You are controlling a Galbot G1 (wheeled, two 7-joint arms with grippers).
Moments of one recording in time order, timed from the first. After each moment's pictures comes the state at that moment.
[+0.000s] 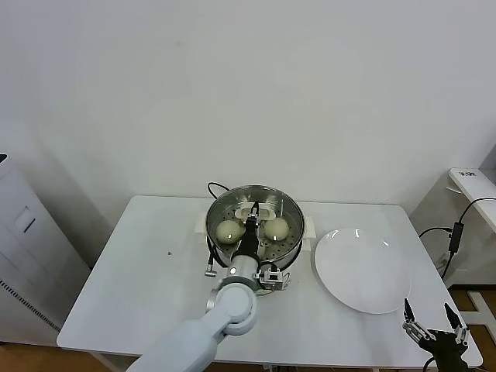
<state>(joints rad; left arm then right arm) 0.71 -1.30 0.37 -1.68 1.22 0.74 0.11 -1.81 1.37 0.96 2.00 0.40 0.09 -0.06</state>
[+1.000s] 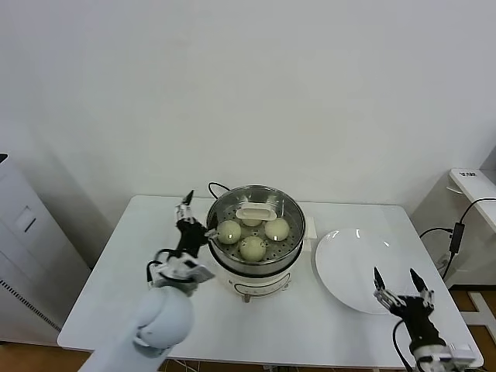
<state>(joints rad) 1.00 -1.14 -0.05 -2.05 0.47 0.58 -0.08 -1.66 1.26 0.81 2.01 0.48 0.07 -0.06</state>
